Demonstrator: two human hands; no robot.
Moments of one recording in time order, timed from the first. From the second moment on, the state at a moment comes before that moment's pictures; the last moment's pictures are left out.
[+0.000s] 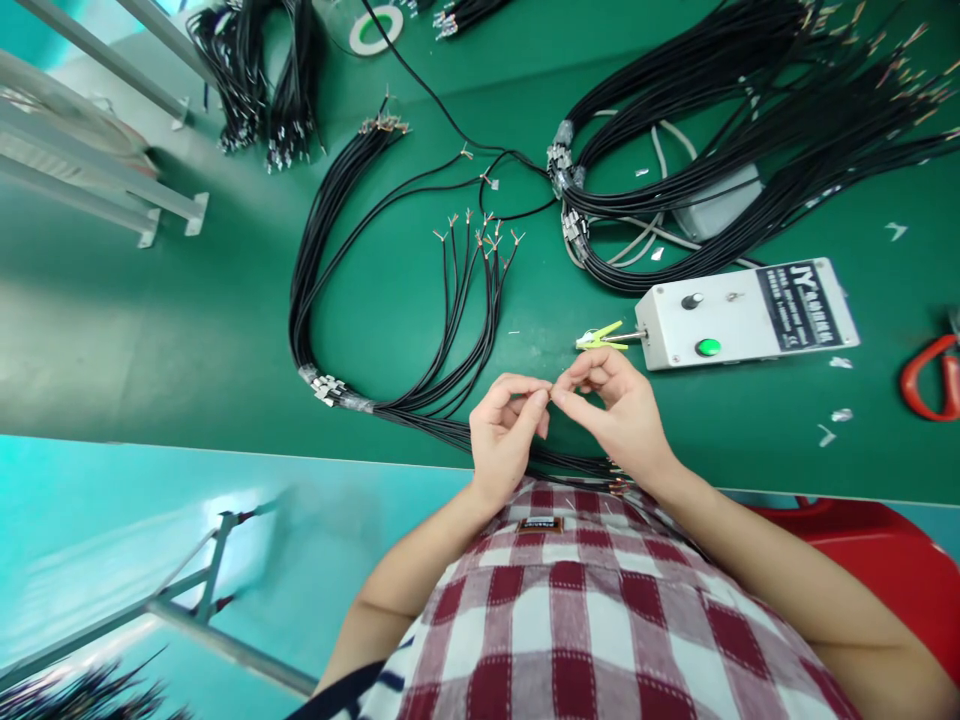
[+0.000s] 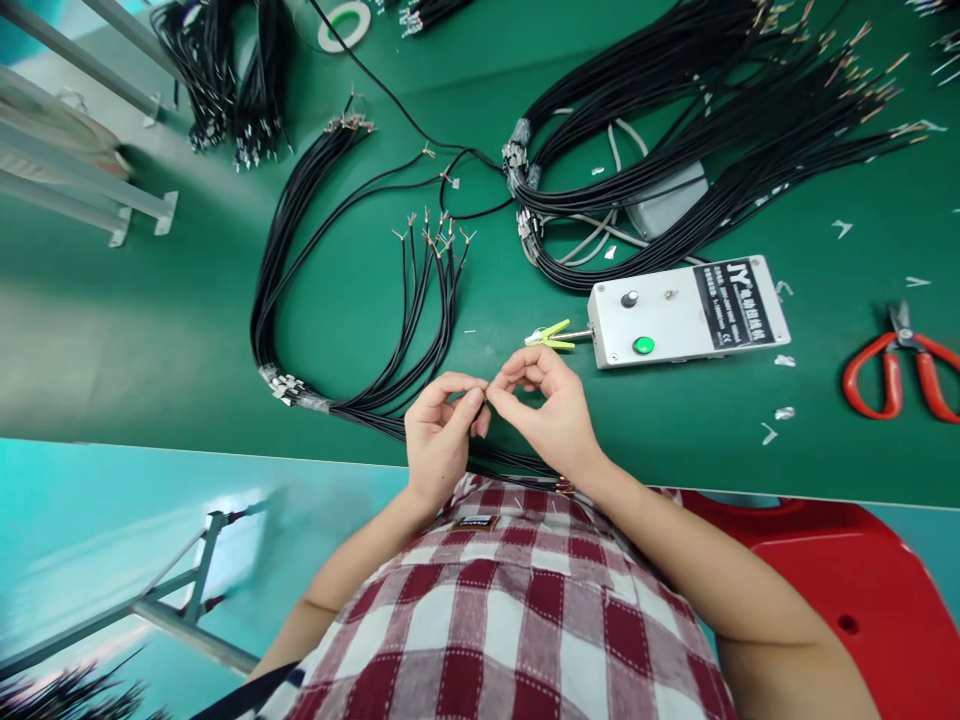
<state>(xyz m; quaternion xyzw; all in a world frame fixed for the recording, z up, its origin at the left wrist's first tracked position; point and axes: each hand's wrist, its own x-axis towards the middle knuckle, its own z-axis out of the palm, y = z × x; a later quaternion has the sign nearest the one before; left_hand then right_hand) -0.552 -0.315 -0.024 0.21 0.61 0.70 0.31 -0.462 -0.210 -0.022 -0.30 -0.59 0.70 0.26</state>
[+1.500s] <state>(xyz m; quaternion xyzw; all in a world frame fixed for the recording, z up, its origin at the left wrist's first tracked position) -0.555 -0.316 -0.018 0.19 0.59 0.68 0.38 -0.451 -0.204 -0.018 -0.27 -0.64 0.69 0.20</state>
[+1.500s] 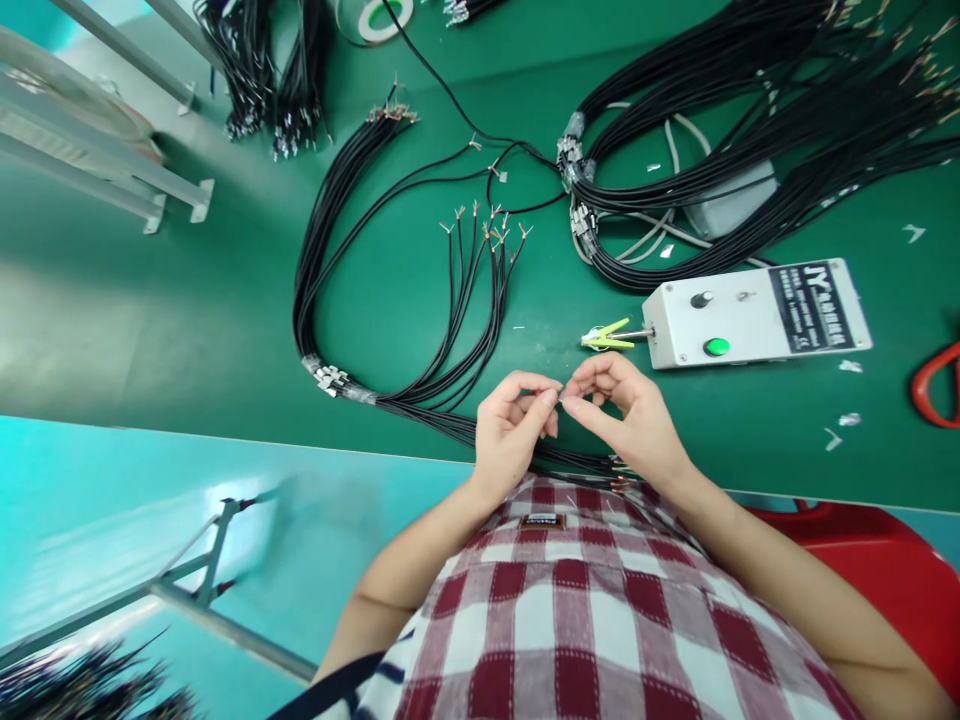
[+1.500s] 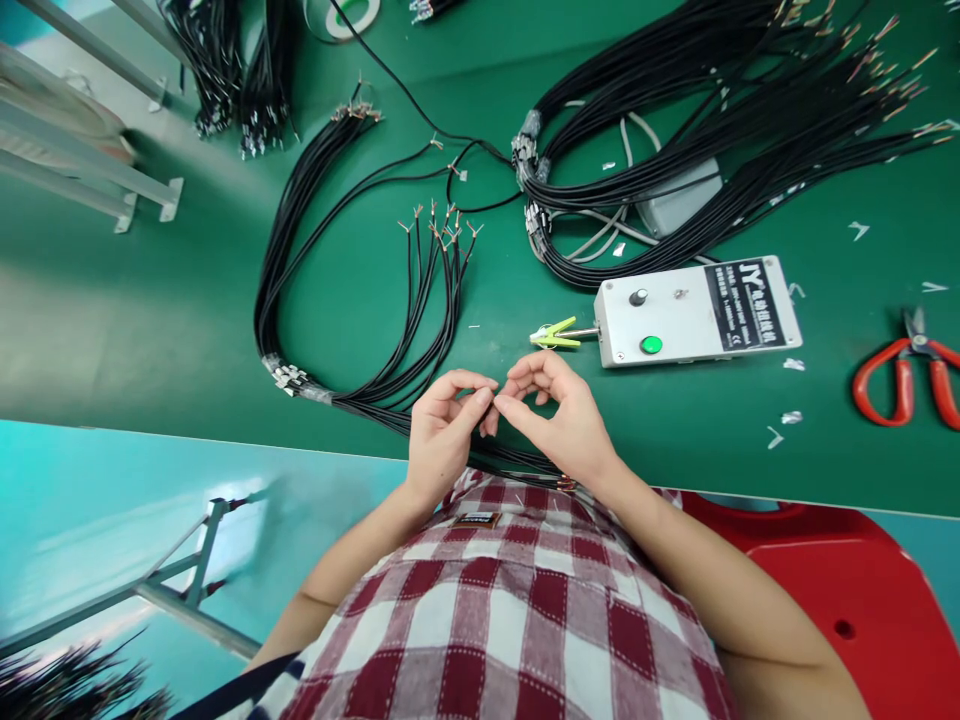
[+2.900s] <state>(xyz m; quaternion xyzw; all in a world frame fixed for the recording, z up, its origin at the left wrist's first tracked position) -0.555 -0.315 -0.021 0.18 0.58 0.69 0.38 -0.458 -0.219 -0.024 -0.31 -0.50 0.78 0.22</state>
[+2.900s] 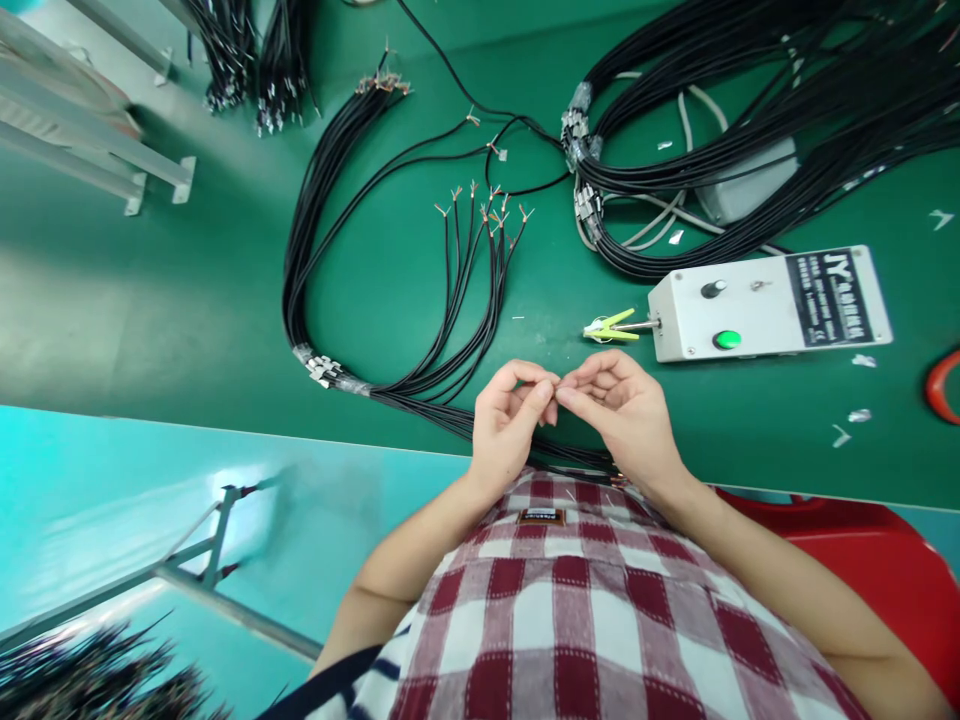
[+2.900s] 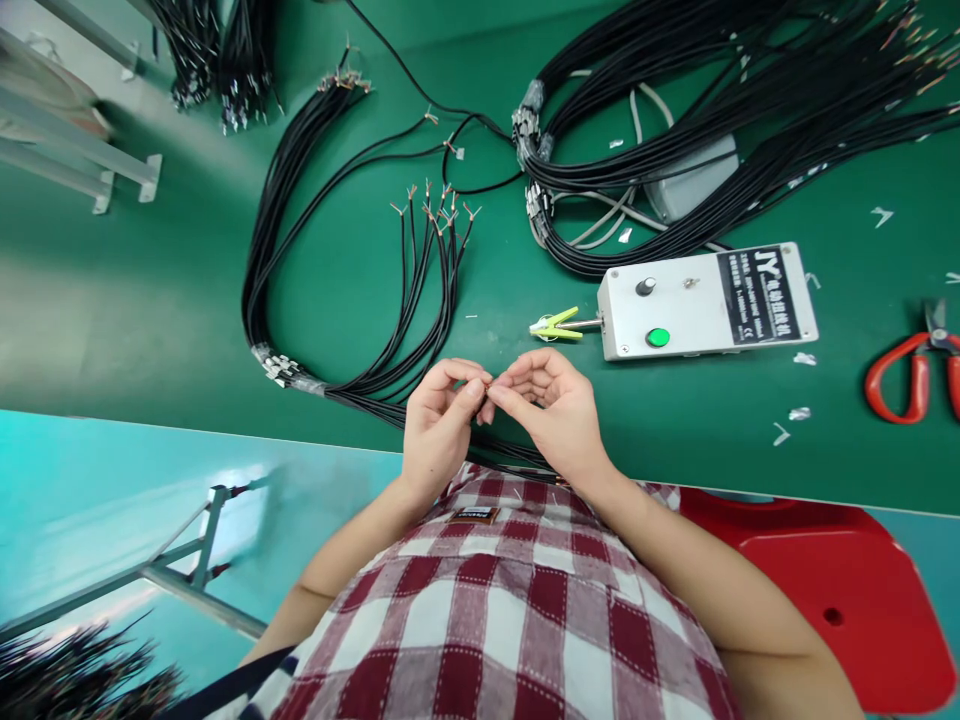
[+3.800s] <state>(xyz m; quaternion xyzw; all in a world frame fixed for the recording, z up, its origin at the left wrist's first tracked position) -0.554 -0.308 -0.023 0.22 0.59 0.67 0.39 -0.448 -0.213 -0.026 -0.32 -0.52 0.76 0.23</state>
